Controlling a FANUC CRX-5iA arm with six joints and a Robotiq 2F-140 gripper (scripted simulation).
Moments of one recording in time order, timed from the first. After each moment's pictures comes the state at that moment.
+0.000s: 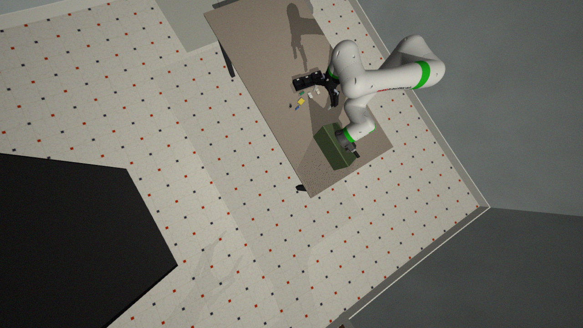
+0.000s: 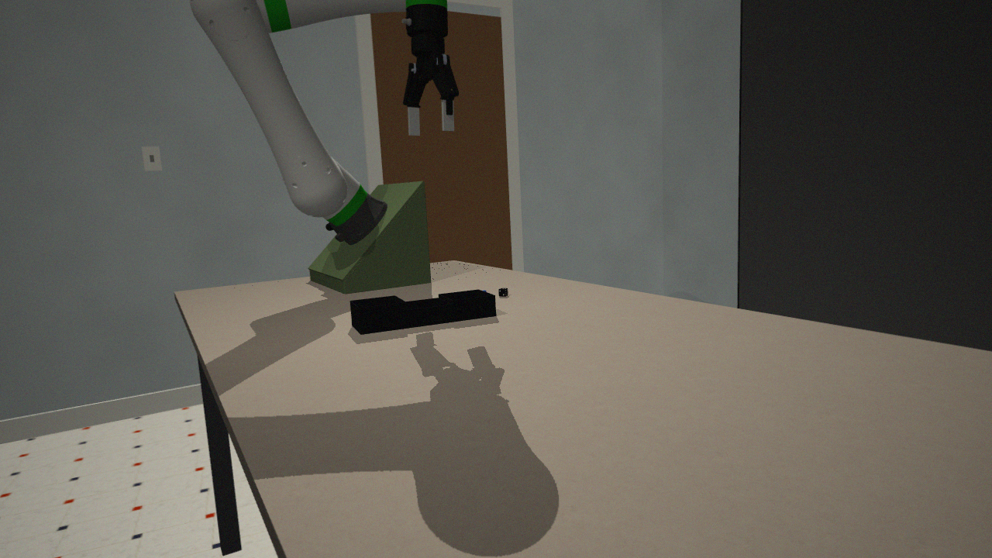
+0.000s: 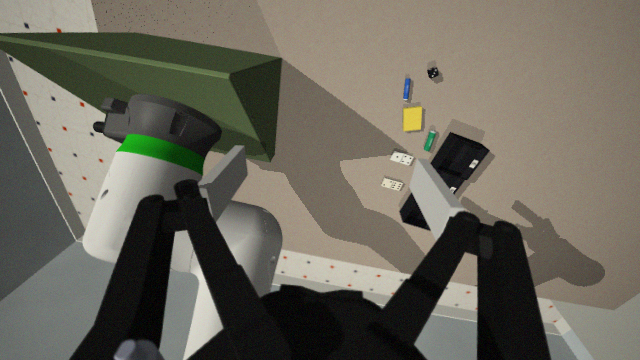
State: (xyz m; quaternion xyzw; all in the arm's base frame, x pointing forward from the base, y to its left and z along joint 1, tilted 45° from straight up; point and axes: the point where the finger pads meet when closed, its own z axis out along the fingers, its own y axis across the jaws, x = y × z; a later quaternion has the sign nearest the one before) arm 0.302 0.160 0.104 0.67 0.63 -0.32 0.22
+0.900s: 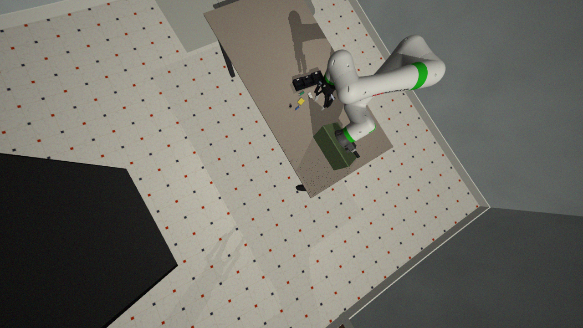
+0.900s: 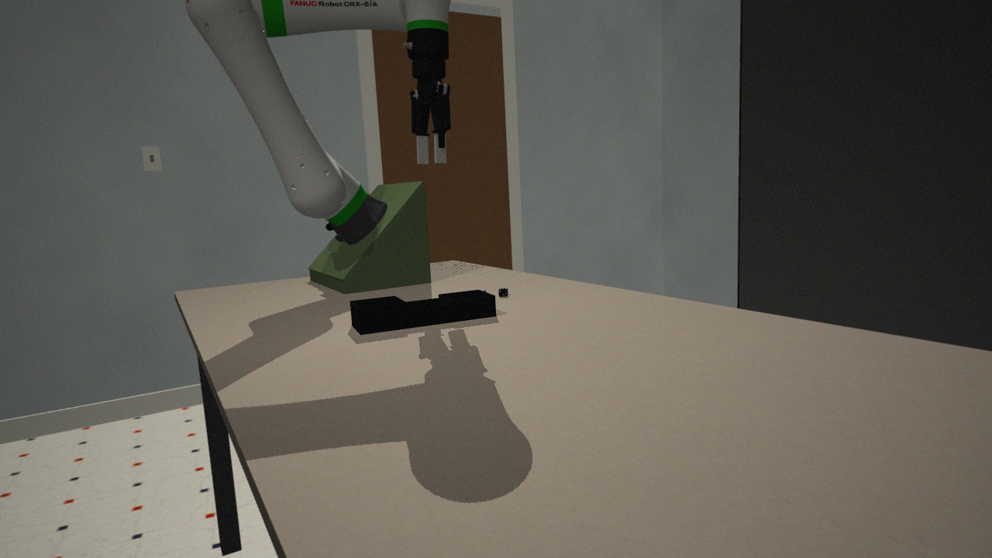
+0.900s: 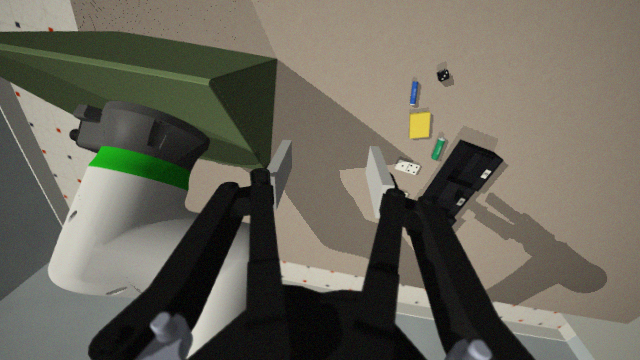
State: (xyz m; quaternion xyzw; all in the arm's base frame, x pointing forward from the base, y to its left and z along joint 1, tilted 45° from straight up) arm 0.294 0.125 0.069 0.67 0.63 -0.32 0.22
